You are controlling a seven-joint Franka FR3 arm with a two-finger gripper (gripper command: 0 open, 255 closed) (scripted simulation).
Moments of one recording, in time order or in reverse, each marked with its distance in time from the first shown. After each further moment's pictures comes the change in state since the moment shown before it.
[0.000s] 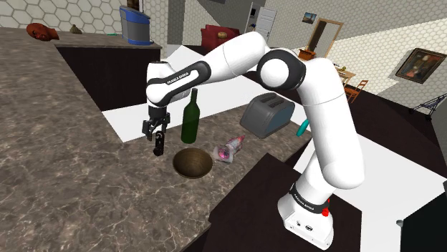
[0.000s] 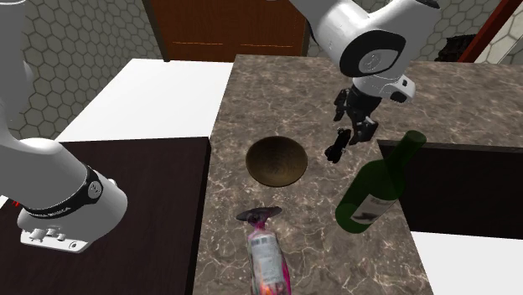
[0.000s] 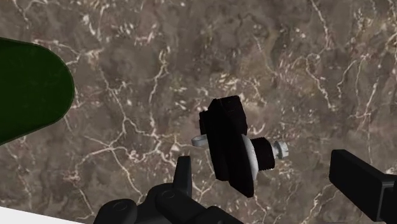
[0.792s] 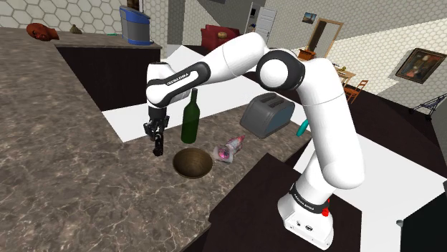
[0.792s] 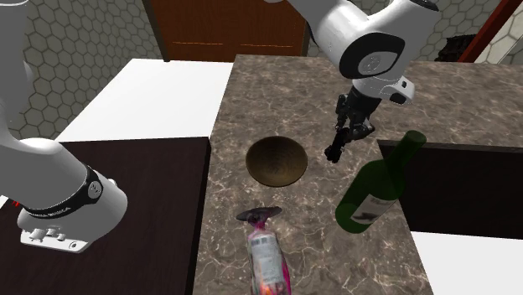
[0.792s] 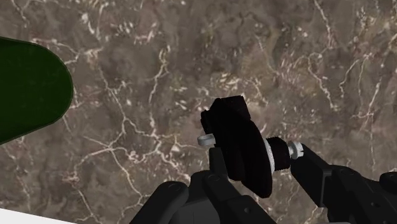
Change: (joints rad) arm 0.000 0.006 0.000 0.001 0.000 0.006 -0.001
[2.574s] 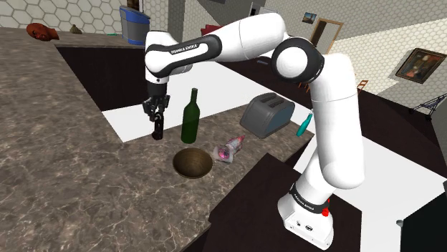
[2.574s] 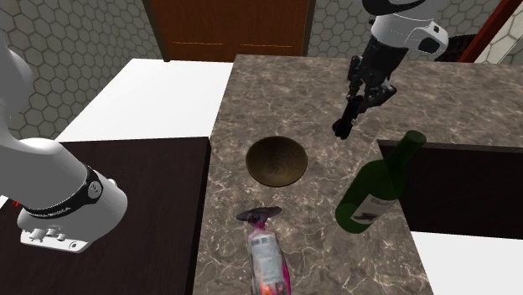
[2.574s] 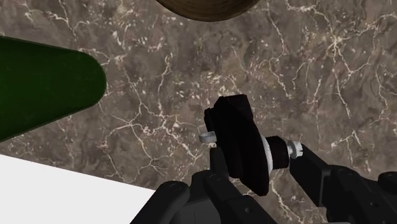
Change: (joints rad) arm -0.002 -0.144 0.004 0.060 0.002 -0.203 0.014
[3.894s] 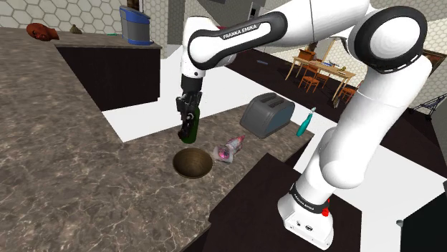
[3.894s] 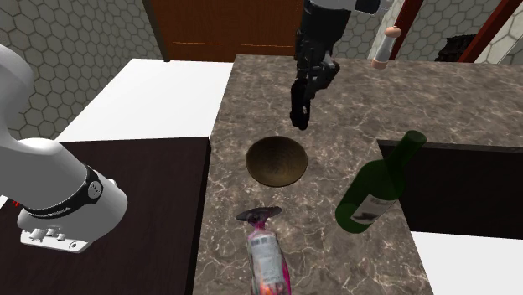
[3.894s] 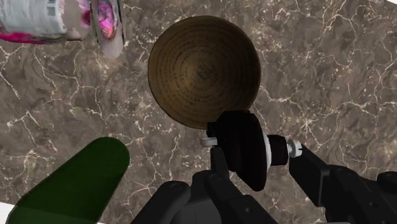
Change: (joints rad) arm -0.021 -0.552 0.010 -0.599 0.047 0.046 -0.026
